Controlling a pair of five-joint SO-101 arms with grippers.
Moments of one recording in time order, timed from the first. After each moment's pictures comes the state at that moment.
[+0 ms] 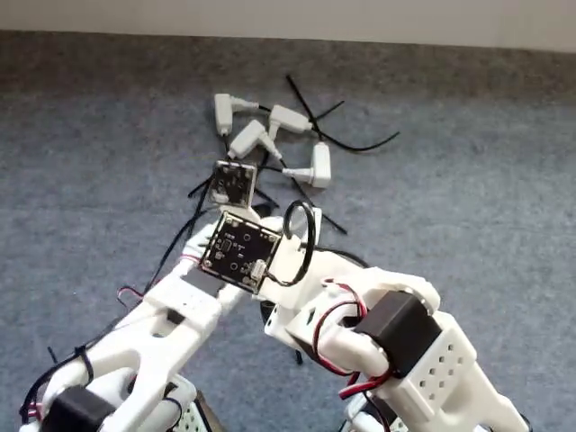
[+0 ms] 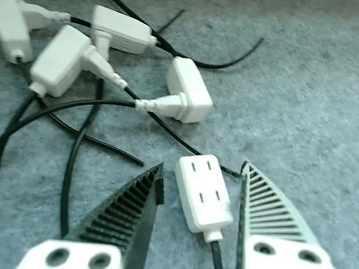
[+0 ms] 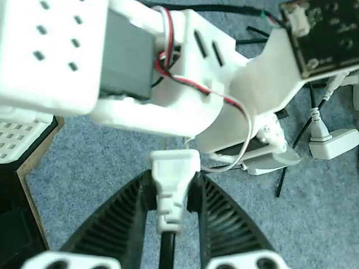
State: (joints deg) left arm 21.3 -27.9 67.8 -0.7 19.4; right arm -52.3 -48.3 19.0 91.6 24.4
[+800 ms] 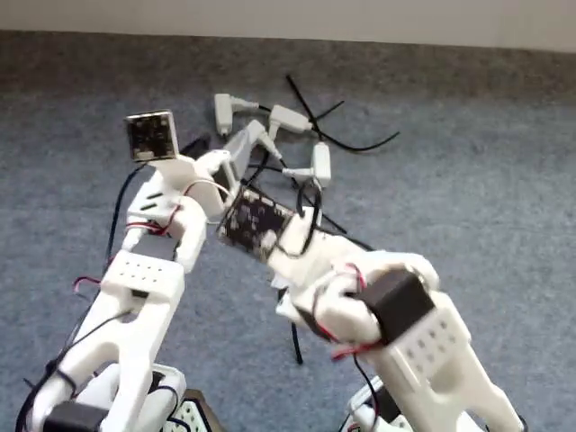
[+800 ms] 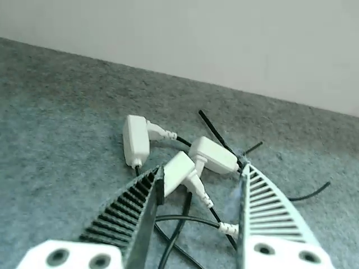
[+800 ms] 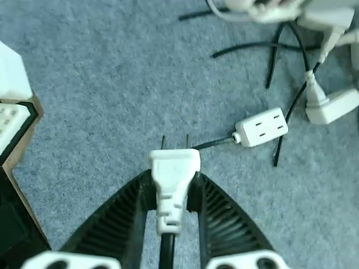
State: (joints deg) left arm 3.1 -33.7 58.0 1.7 19.3; right arm -43.4 -42.0 19.0 93.3 24.4
